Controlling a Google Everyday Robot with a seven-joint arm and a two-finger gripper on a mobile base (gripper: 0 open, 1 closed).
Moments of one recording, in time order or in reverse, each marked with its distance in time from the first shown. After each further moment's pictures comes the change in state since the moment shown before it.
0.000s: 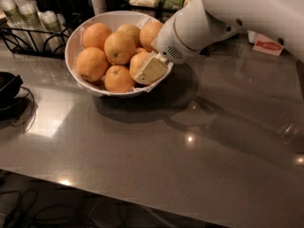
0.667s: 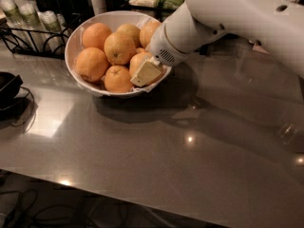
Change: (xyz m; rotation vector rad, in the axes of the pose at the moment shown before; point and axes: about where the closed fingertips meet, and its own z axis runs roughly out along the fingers) arm 0.002 -0.001 0.026 -0.026 0.024 -0.003
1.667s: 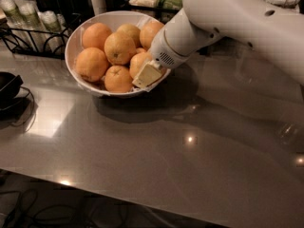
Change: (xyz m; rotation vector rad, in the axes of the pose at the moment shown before) arm 0.011 -0.005 0.018 -0.023 0.024 0.016
